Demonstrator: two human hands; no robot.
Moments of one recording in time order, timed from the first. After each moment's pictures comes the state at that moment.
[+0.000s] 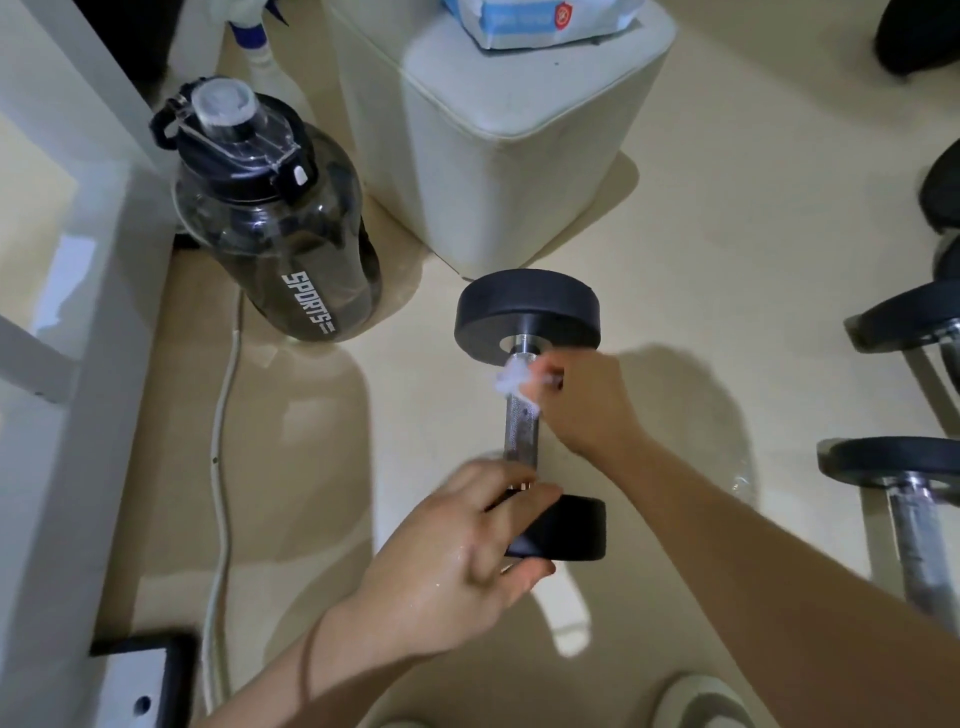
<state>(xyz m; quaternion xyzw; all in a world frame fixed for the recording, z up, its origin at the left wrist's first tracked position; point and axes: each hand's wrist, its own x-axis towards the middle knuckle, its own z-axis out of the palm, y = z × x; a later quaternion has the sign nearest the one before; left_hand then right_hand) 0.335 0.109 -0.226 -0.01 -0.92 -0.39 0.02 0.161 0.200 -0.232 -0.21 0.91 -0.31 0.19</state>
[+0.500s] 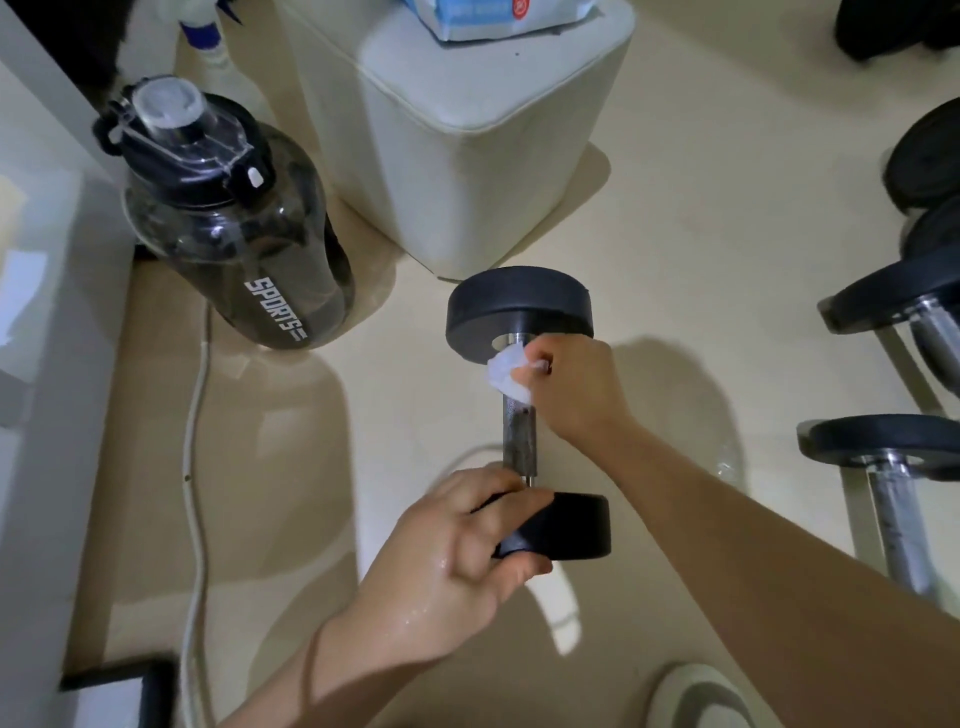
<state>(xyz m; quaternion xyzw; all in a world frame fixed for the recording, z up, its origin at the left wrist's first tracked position) 0.330 0.119 -0.226 0.02 -0.89 -0.45 0.01 0.152 0.207 -0.240 -0.19 0.93 -0.29 0.14</state>
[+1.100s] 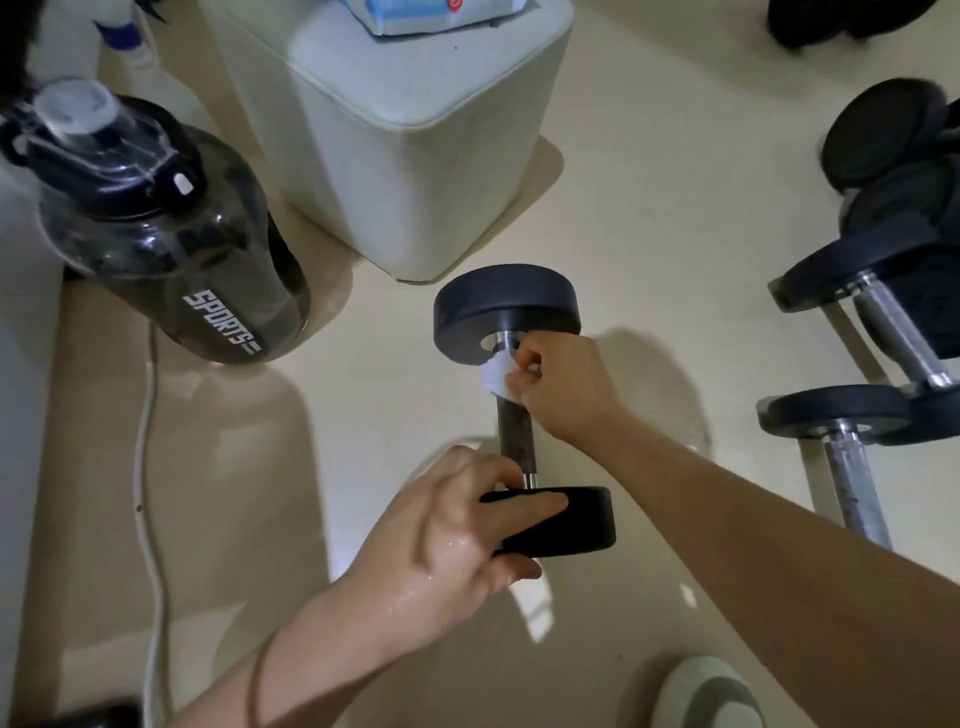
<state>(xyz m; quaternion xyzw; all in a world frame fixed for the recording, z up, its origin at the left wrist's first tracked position) 0.306 0.118 -0.225 -0.11 -0.93 -0.34 0.00 0.148 0.226 -0.227 -0.20 0.94 -0.24 0.14</state>
